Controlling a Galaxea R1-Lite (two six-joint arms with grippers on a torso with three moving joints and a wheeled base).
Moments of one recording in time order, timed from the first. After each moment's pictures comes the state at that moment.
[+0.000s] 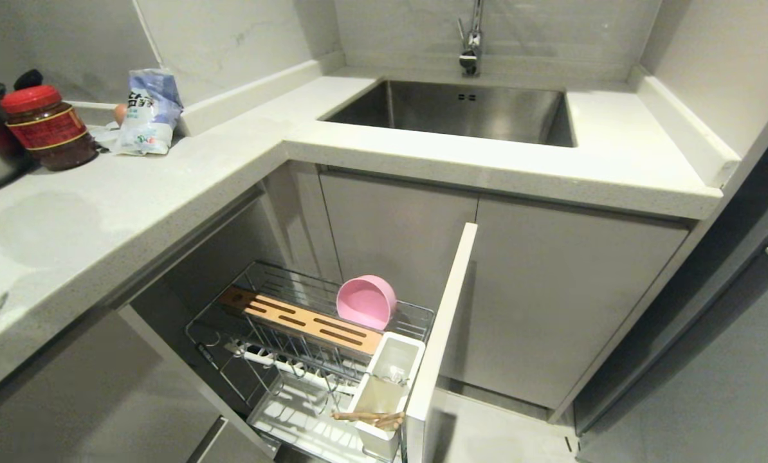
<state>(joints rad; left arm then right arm) -0.31 1.14 -1.56 0.60 0.76 -0.01 0.00 0.00 0.00 -0.08 0.00 0.02</state>
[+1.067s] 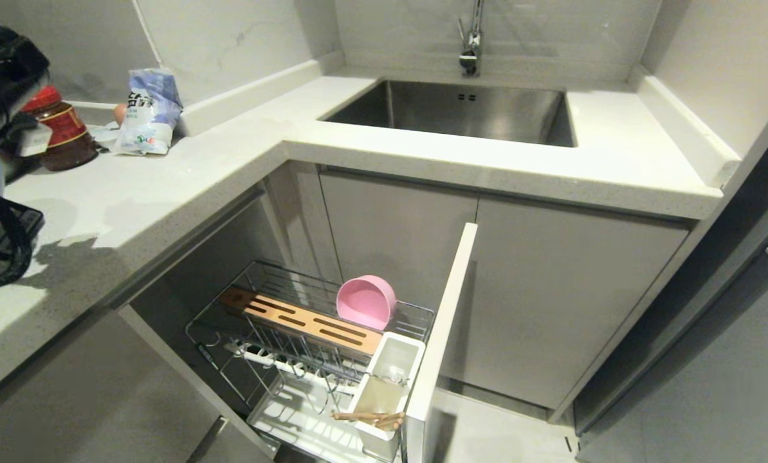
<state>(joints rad) -0.07 1.65 -1.94 1.36 0.80 0.04 0.00 0.00 0.00 -0.08 0.00 0.02</state>
